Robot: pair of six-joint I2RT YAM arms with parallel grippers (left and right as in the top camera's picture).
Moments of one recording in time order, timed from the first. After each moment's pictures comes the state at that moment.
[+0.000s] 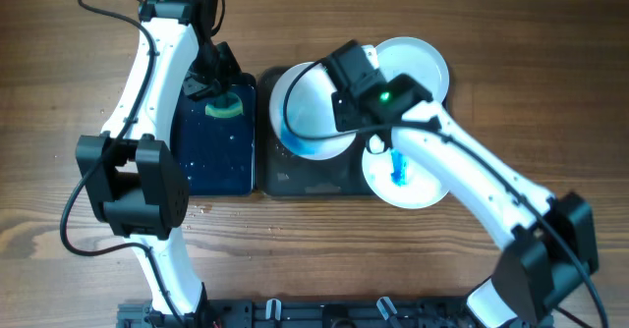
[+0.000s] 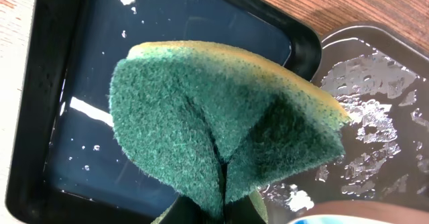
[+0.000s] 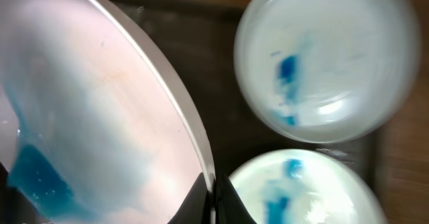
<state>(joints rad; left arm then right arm) -0.11 2.07 1.89 -1.32 0.00 -0.57 0.65 1.72 1.43 -0.85 0.36 0.40</state>
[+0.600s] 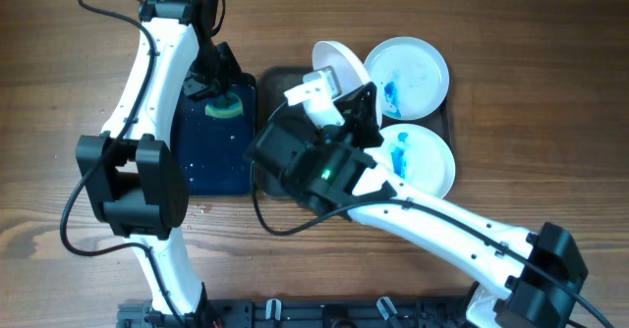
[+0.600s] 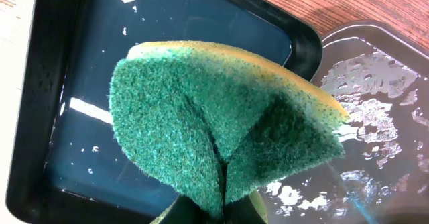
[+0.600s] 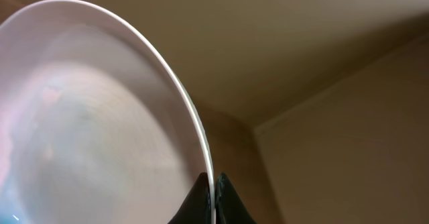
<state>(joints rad) -0.11 2.07 1.89 -1.32 0.00 -0.57 1.02 1.69 1.43 -0.92 1.41 0.32</state>
